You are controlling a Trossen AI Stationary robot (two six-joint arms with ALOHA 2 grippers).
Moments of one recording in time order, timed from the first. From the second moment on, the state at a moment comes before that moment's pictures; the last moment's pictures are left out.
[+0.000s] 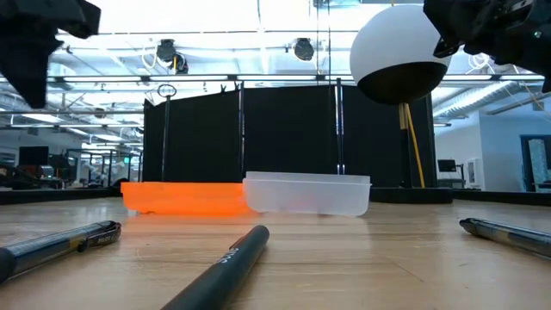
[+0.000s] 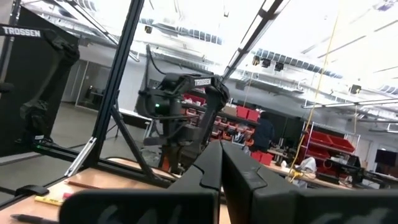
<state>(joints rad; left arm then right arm) -0.59 1.32 1.02 -1.35 -0.29 -1.60 0.02 0.52 0.01 0.88 -0.08 -0.26</state>
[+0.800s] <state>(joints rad) -0.82 1.55 1.05 -1.16 -0.06 -2.08 0.01 0.52 0.02 0.90 -0.08 -0.20</state>
